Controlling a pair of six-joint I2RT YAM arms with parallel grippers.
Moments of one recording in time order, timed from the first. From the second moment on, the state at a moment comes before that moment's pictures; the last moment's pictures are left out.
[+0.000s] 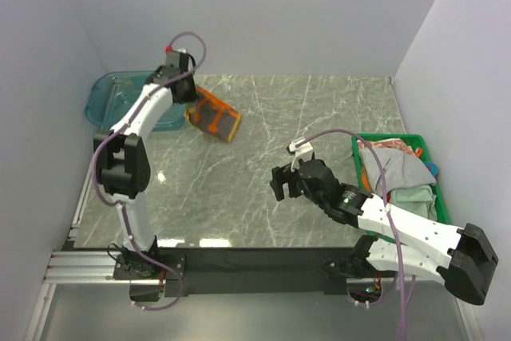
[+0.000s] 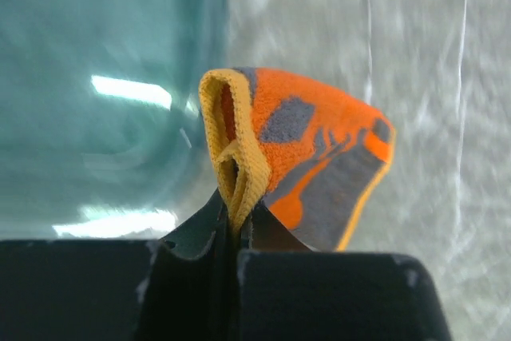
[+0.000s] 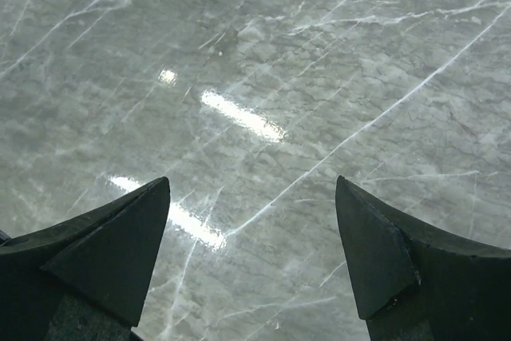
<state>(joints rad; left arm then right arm) -0.22 1.92 1.69 -0.56 -0.13 -0.40 0.89 0.98 0.59 -0.14 0.27 0.30</state>
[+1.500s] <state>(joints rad) 0.10 2.40 2.24 -0.69 -0.14 0.18 0.89 1.32 0.77 -0.32 0.22 0.28</state>
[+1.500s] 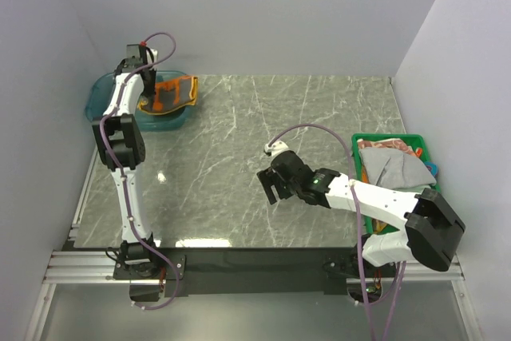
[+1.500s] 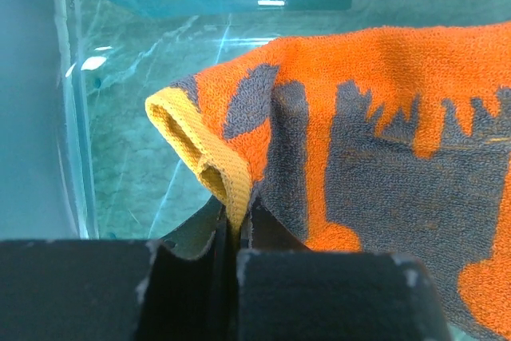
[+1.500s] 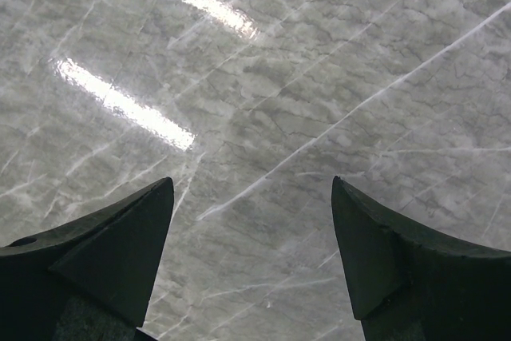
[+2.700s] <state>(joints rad) 0.14 2.44 2.23 -0.63 -0.37 0.27 0.90 1.38 0.80 -0.35 0.22 0.27</state>
